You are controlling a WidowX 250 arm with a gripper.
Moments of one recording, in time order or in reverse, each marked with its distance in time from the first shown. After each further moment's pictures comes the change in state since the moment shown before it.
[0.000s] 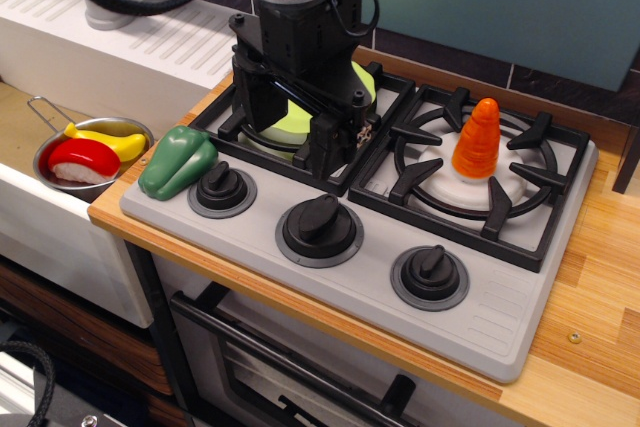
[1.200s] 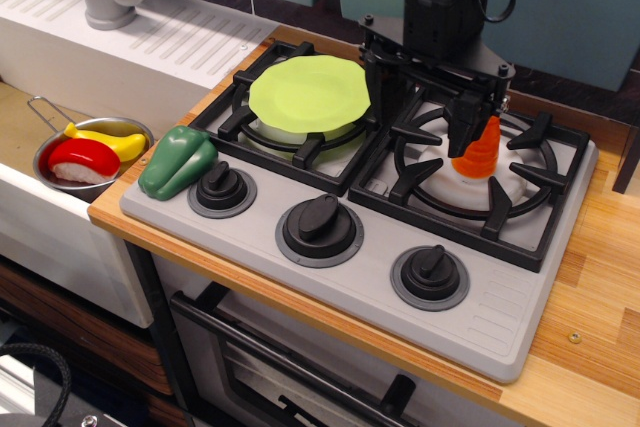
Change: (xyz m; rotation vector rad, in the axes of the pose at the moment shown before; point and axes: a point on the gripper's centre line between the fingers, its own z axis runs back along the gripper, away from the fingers) arm 0.081 -0.042 -0.032 -0.083 0.023 0.097
